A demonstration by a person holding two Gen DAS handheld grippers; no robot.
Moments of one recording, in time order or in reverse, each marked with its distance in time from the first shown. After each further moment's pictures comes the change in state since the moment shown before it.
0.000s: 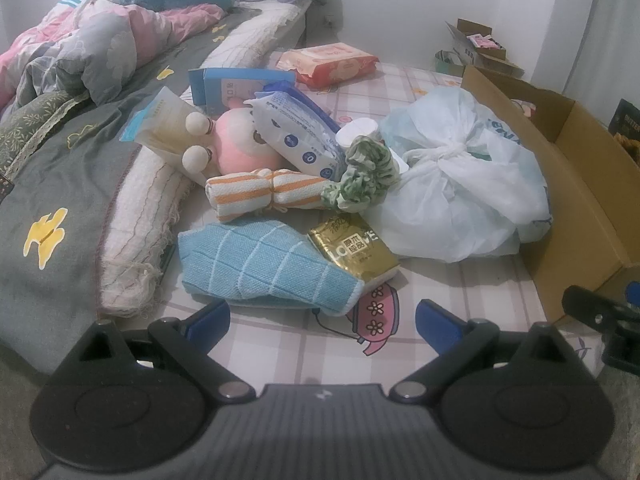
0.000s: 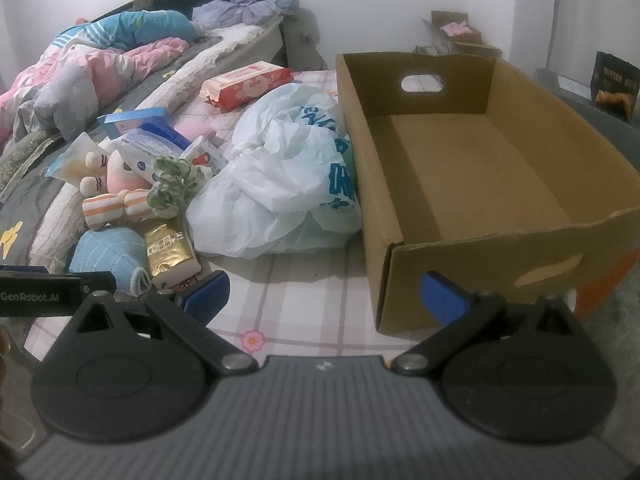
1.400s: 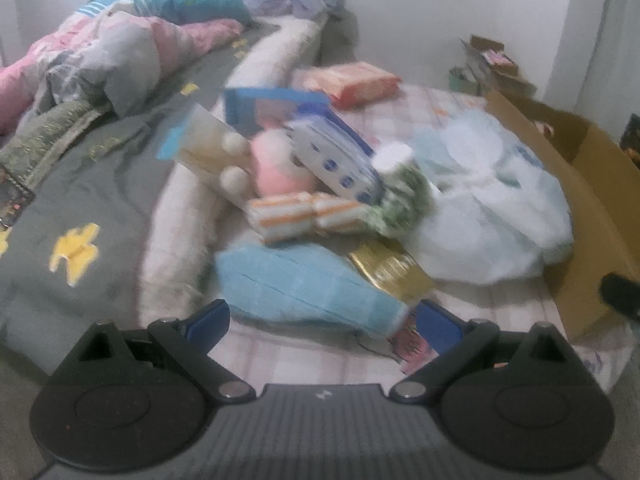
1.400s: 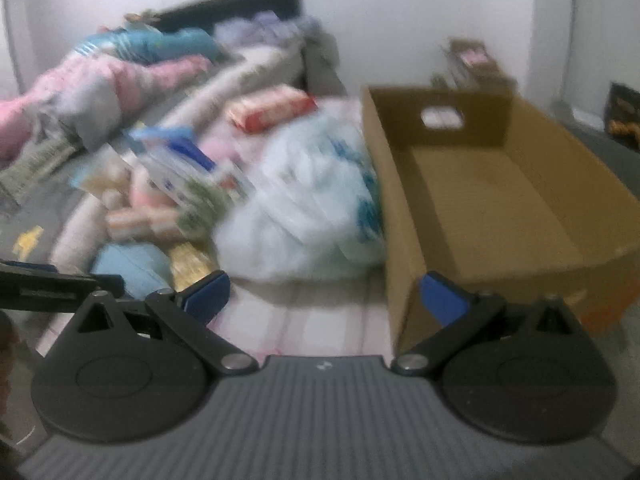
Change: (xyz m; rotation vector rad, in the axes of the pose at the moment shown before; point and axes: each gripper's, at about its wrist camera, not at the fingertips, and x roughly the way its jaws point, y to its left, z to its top) left arm -0.009 0.034 0.009 -0.018 -0.059 0.041; right arm -0.014 0.013 0.010 -0.042 -0.096 0.063
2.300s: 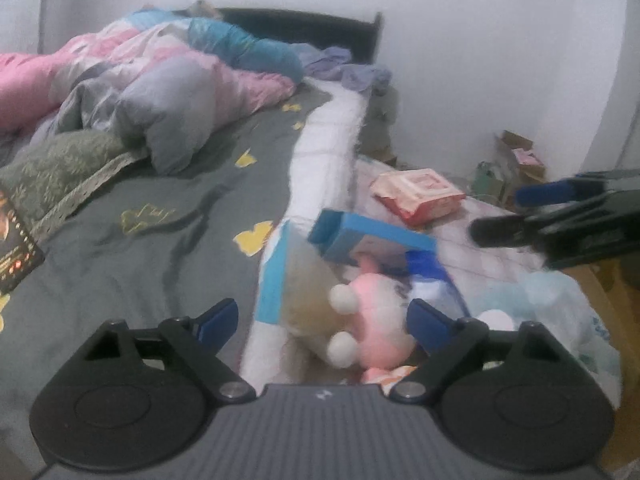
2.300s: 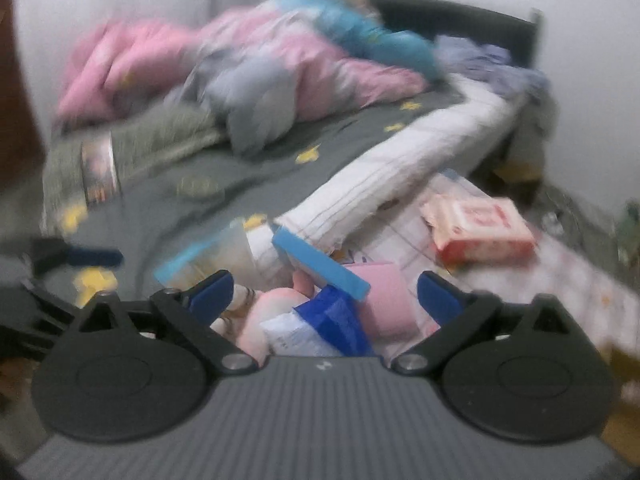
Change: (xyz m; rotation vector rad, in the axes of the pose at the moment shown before) left arm 0.051 0.113 0.094 -0.175 -0.186 -0.025; right arm 0.160 0.163 0.222 -0.541 0.060 0.463
